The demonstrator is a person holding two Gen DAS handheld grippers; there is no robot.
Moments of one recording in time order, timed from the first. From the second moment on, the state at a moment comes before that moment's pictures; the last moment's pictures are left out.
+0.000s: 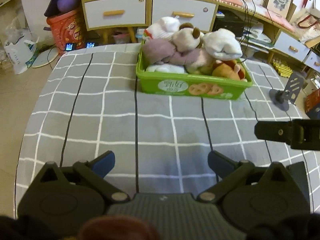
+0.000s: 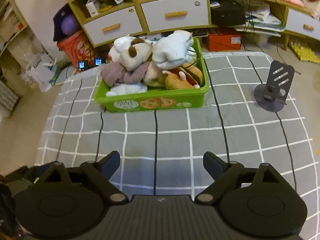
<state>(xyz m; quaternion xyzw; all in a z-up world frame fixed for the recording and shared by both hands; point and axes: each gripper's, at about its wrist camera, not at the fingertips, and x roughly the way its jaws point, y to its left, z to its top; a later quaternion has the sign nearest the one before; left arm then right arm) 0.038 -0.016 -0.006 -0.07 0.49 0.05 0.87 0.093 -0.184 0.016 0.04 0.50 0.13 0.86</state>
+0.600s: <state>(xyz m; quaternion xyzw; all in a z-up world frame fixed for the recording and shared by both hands) 0.028 -0.023 -0.002 -0.05 0.49 0.05 0.87 0.085 -0.191 0.013 0.02 0.50 0.12 0.86</state>
